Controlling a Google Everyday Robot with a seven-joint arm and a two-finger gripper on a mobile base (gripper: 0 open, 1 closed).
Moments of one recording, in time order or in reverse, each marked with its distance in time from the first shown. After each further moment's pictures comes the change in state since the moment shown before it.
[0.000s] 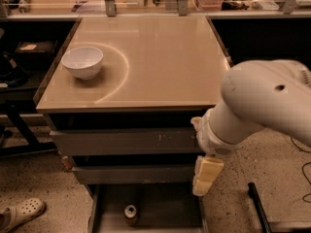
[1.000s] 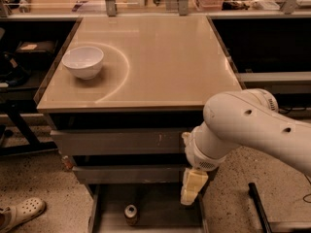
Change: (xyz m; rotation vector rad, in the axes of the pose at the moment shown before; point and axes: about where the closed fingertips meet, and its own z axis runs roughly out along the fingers) arm -0.004 0.009 0.071 -0.037 -0.021 0.024
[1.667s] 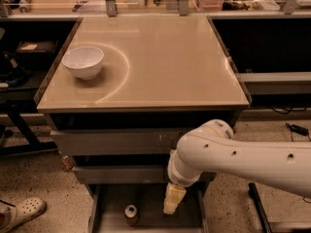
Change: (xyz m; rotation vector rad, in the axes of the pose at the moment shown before) arm 0.001 0.000 0.111 0.018 0.030 0.053
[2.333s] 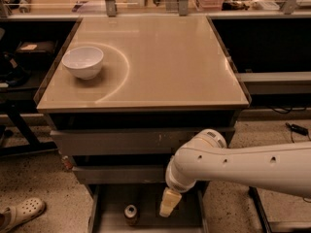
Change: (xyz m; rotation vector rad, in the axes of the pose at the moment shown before) arm 0.000 0.003 0.042 0.013 -0.002 0.082
